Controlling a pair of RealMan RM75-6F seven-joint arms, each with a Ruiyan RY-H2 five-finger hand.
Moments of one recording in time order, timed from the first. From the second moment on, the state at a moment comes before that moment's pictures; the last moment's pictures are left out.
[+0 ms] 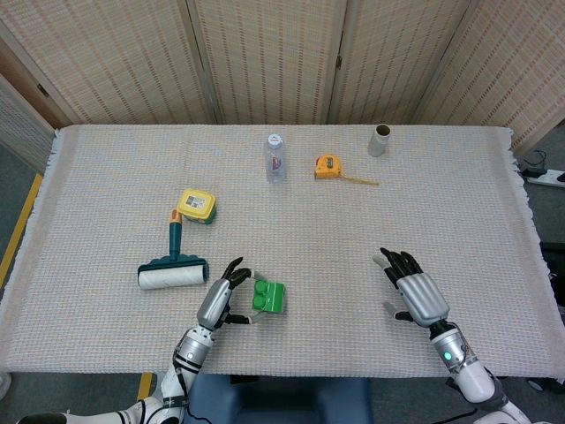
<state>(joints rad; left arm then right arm) -0.52 -2.00 -0.11 -1.19 1.50 1.29 -0.50 0.35 -1.41 0.02 -1.46 -1.52 1.17 0.02</state>
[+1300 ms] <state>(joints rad) -0.54 -1.92 -0.27 -1.40 1.36 1.23 -0.44 0.68 -1.85 0.08 -1.06 -1.58 1.02 1.40</state>
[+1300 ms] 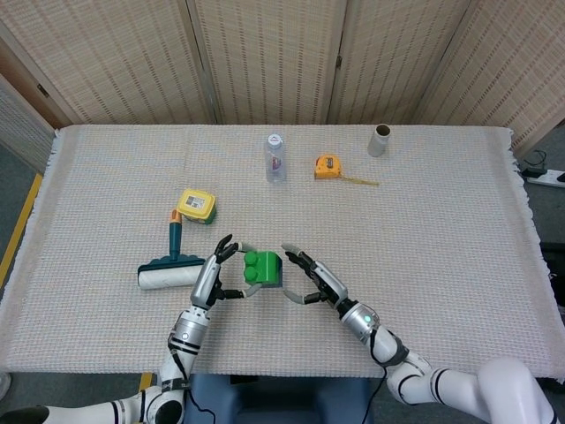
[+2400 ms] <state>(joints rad) -0.52 -1.93 -0.23 -1.40 1.38 1.25 -0.48 0.69 -1.90 0.11 -1.08 -1.51 1.02 1.32</state>
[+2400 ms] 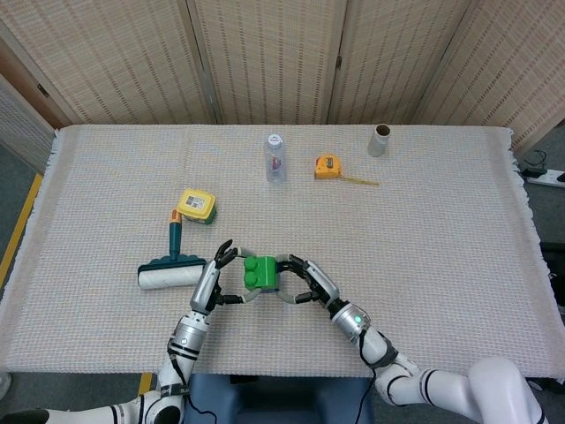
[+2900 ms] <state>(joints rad) -0.53 -1.93 -0.24 -1.39 1.38 1.24 -0.49 0.68 -1.92 0.13 -1.06 -1.49 1.04 1.25</state>
